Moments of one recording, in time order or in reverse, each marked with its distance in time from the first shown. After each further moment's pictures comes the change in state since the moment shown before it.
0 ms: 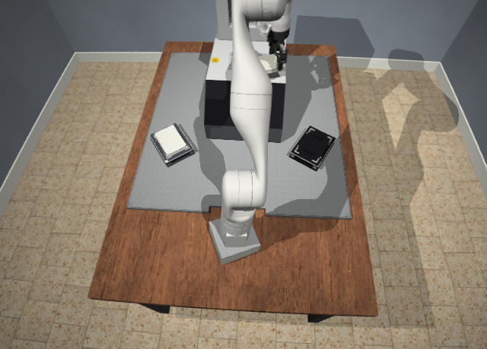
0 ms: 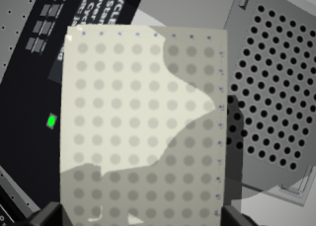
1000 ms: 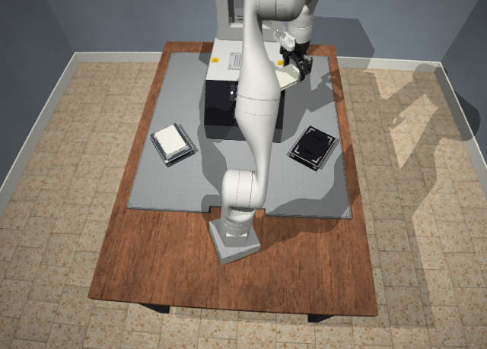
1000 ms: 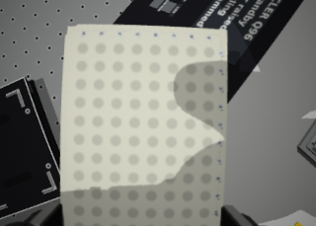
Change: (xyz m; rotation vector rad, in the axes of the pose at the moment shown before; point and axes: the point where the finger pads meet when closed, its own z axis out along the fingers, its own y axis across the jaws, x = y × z) arm -0.040 -0.076 -0.001 -0.002 0.000 -0.304
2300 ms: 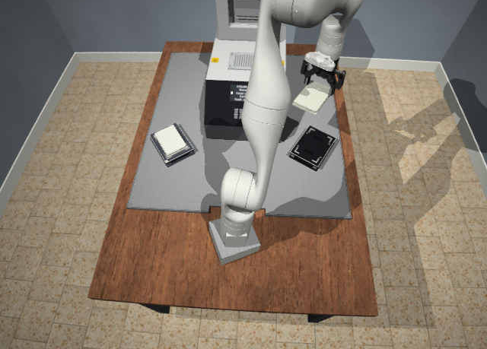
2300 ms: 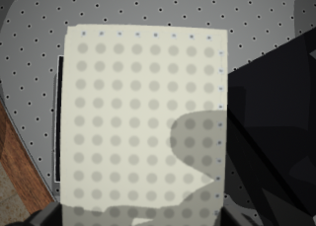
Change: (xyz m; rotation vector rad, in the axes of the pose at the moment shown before) arm -0.021 -0.113 0.000 -0.004 0.000 -0.405
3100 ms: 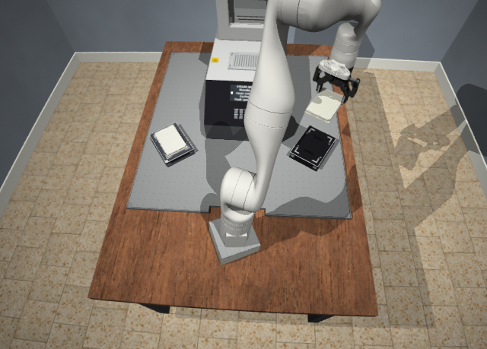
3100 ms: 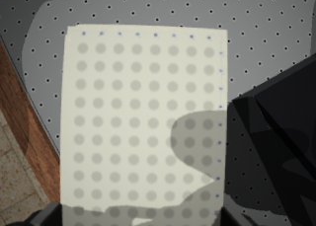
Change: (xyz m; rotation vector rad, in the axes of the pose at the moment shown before) arm 0.010 -0.051 -0.001 0.002 -0.001 -0.003
